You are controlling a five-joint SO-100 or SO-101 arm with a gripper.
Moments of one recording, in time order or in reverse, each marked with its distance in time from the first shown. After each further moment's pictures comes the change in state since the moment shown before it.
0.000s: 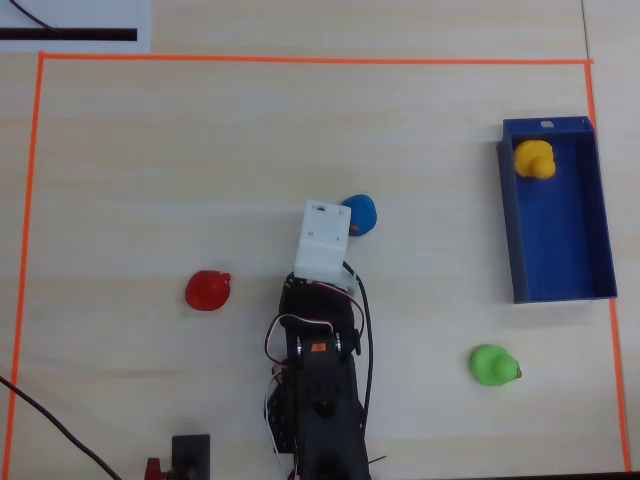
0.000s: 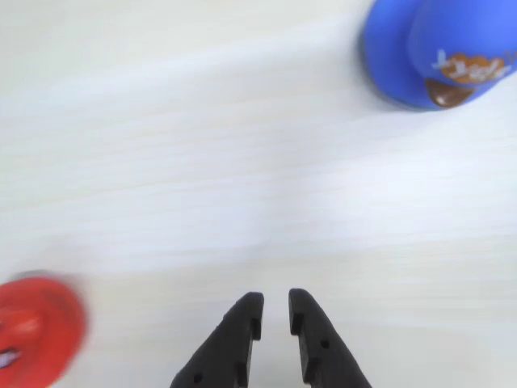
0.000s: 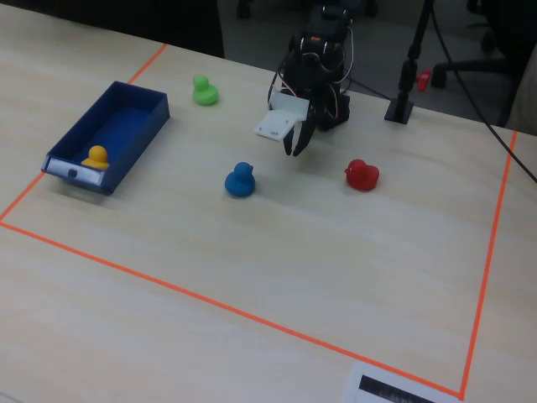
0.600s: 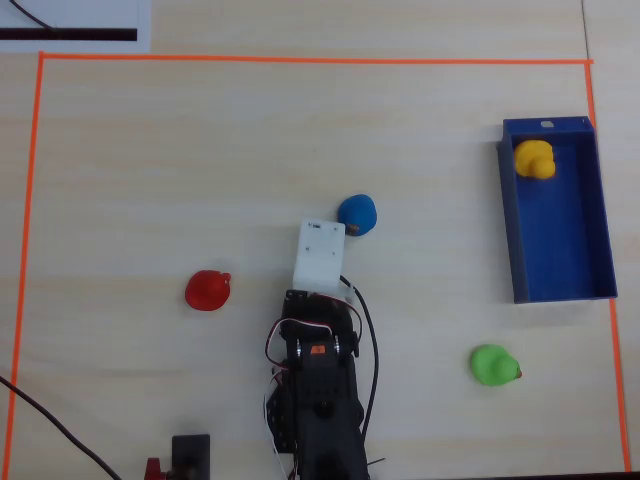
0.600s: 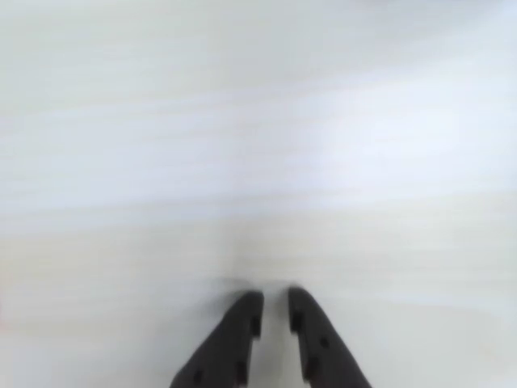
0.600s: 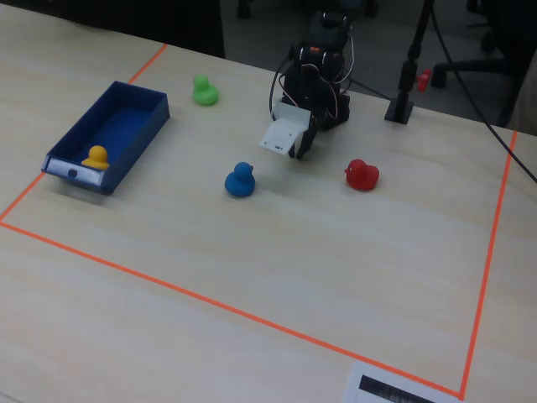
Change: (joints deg) arm -0.7 6.2 5.8 7.5 -1.9
